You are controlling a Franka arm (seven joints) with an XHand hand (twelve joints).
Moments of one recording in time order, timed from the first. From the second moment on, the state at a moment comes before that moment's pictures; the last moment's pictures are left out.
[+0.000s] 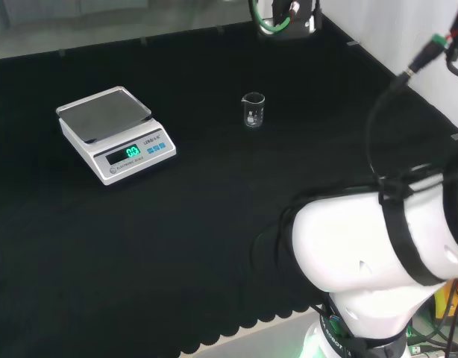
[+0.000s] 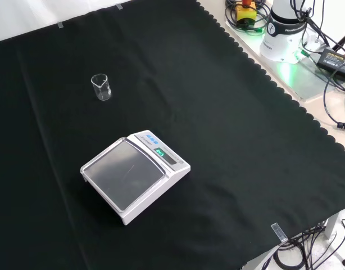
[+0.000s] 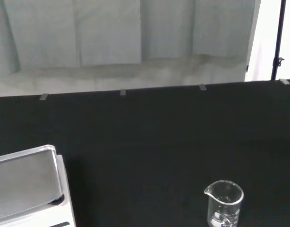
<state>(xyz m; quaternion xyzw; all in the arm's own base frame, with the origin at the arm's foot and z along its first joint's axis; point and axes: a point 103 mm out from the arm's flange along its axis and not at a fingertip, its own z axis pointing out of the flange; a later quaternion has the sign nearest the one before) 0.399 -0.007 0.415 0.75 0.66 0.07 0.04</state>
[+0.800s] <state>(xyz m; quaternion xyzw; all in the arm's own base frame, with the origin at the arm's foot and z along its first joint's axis) 0.563 -0.063 0.240 0.77 0.64 0.04 -0.02</state>
